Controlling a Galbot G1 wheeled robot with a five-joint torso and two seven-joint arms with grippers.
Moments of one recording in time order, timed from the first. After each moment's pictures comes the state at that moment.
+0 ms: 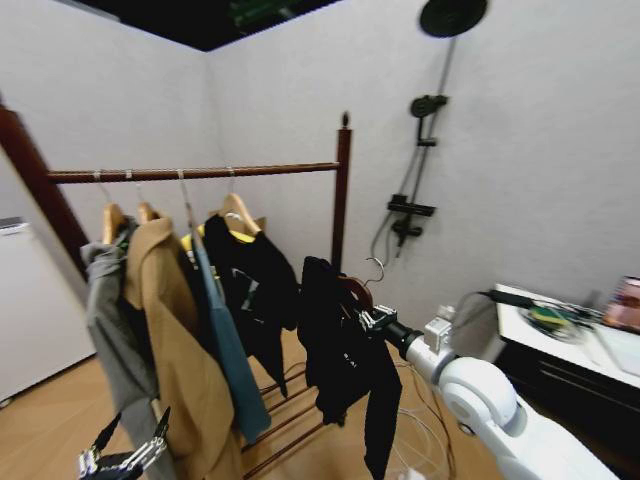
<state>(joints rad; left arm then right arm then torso) 1.94 -1.35 -0.90 -2.27 -0.51 -0.14 0.13 -1.01 0.79 0.41 2.24 0.72 -0.46 0.06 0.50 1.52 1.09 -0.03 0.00</state>
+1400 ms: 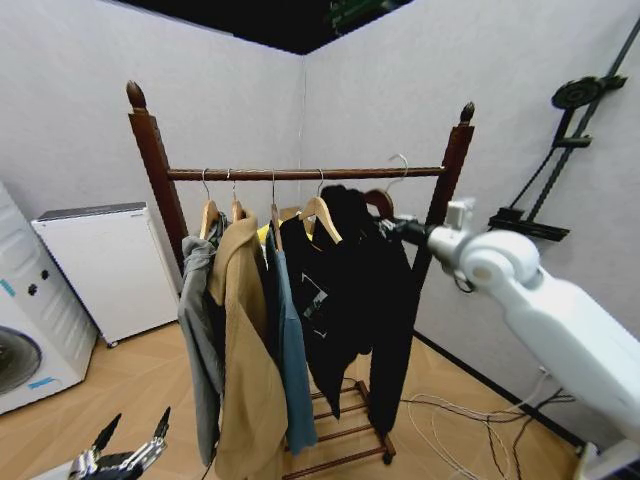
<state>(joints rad) 1.94 -1.35 -0.90 -2.27 -0.51 -0.14 0.13 0.07 0.67 -0.09 1.79 1.16 -0.71 0.10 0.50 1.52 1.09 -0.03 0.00</state>
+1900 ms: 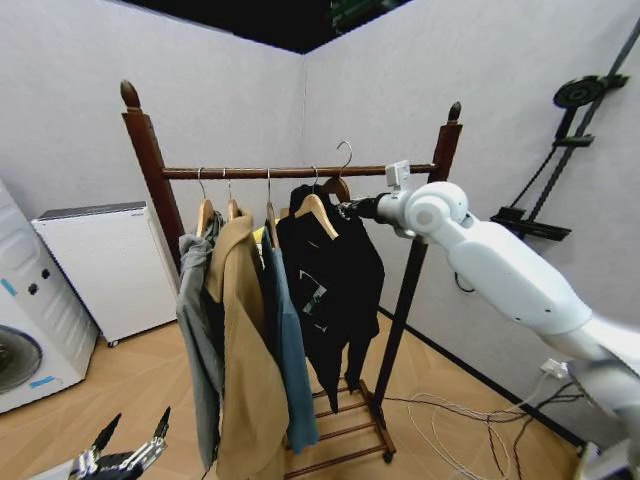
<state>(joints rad) 1.94 -1.35 -0.90 -2.27 -0.51 -0.14 0.13 0.36 0.78 -0.38 1.65 1.38 -0.74 0.27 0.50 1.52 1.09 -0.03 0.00</state>
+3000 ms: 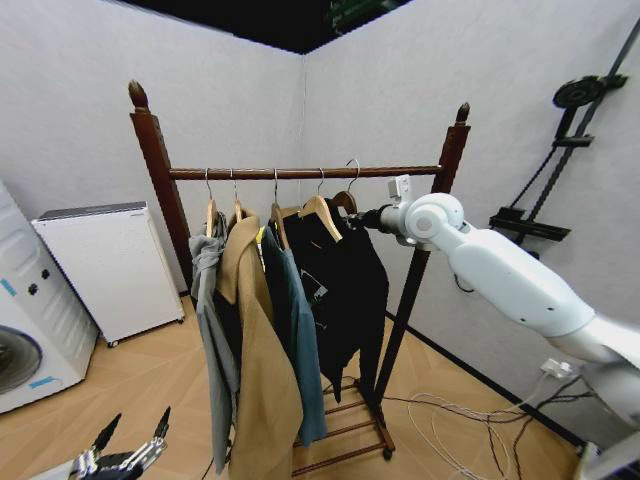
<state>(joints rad) 1.94 -1.35 -0.90 -2.27 -0.51 -0.14 0.13 0.33 0.76 -0.42 1.58 1.40 -0.73 0.29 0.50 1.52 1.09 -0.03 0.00</state>
